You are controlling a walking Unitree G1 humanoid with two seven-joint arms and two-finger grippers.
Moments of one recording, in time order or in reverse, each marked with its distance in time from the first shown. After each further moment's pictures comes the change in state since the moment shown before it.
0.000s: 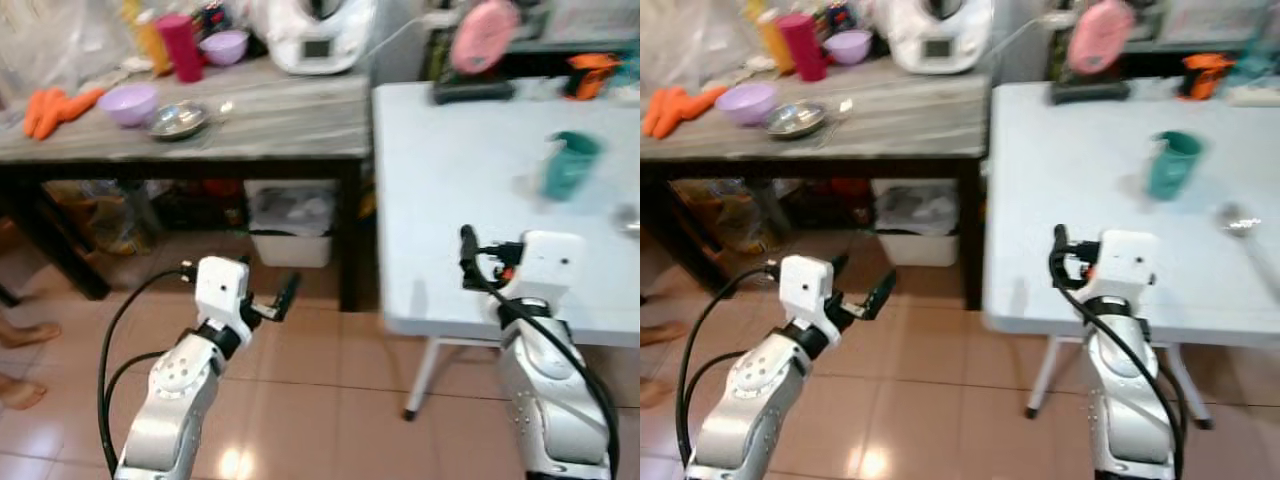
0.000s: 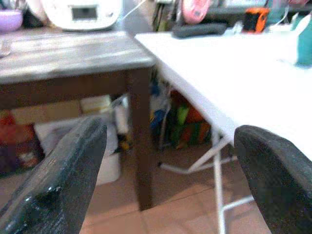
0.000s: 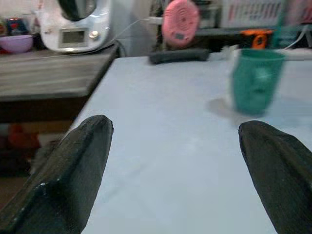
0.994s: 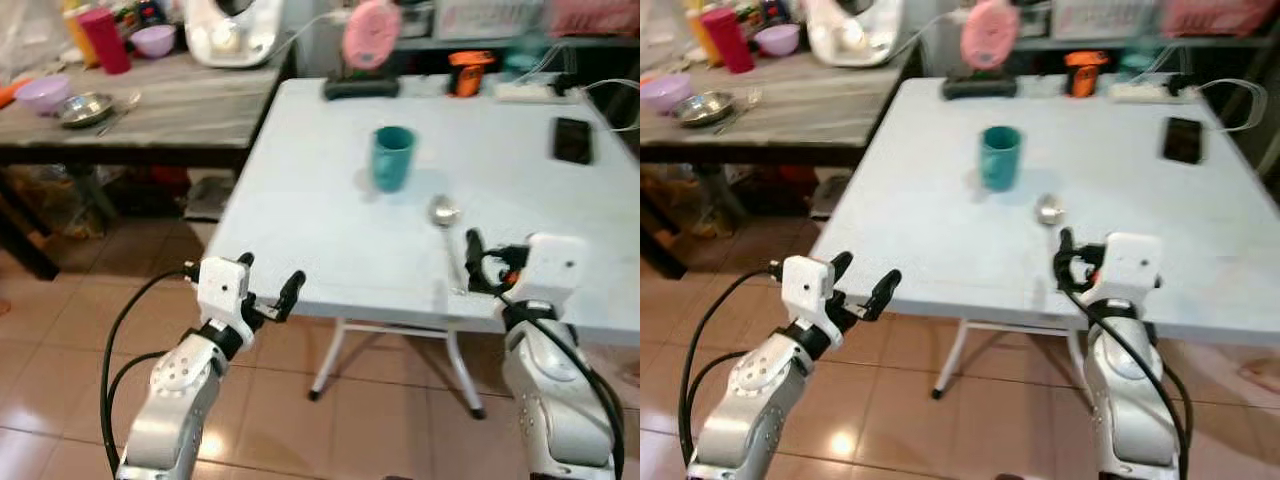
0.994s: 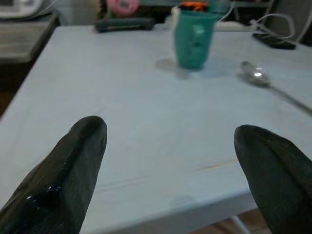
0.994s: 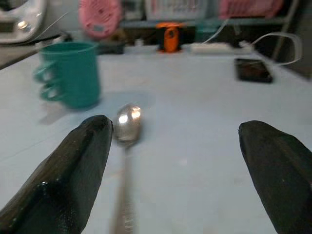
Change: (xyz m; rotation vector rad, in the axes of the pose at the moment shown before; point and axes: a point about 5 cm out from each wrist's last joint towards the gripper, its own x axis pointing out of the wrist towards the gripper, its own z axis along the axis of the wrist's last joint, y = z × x) left arm -0.001 -0.001 -0.004 -0.016 0.015 -0.035; right arm -0.001 -0.006 -0.003 -0.015 0.019 -0.029
